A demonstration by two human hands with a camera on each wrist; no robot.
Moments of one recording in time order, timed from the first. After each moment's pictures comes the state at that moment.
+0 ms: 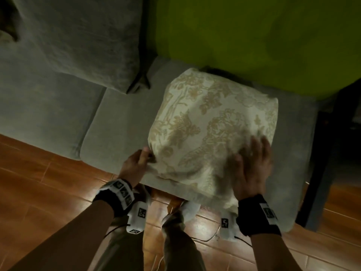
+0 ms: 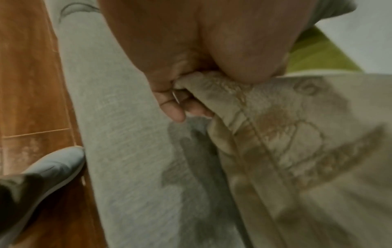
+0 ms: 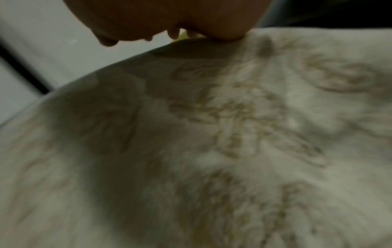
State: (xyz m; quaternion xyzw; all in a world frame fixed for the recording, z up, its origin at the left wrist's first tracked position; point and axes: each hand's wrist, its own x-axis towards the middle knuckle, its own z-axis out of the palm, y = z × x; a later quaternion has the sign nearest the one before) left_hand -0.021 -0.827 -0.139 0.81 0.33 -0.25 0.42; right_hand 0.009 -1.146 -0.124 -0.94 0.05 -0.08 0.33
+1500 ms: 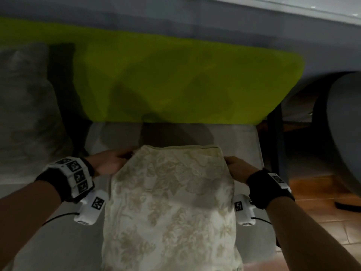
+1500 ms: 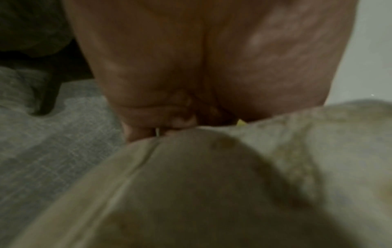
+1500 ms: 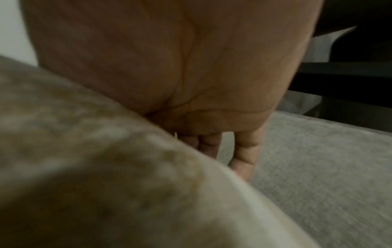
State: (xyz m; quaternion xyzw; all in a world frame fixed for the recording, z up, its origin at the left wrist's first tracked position) left_hand 0.270 -0.855 -0.088 0.72 0.04 -0.50 0.48; right_hand 0.199 -1.225 -0.086 -0.83 0.19 0.41 0.34
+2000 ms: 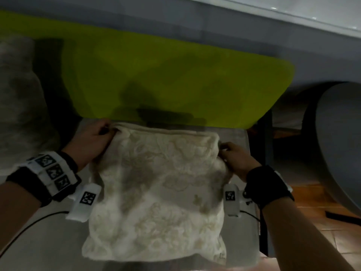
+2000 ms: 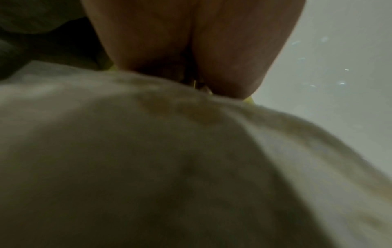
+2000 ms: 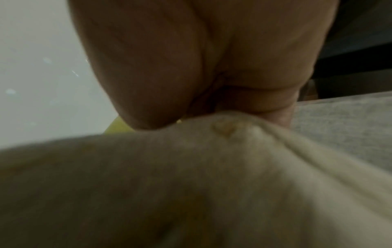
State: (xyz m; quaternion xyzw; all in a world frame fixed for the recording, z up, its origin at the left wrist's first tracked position) left_hand 0.274 -0.879 -0.060 0.86 0.09 -0.20 0.46; right_hand 0.215 -1.259 -0.068 -0.79 0.30 0.29 0.45
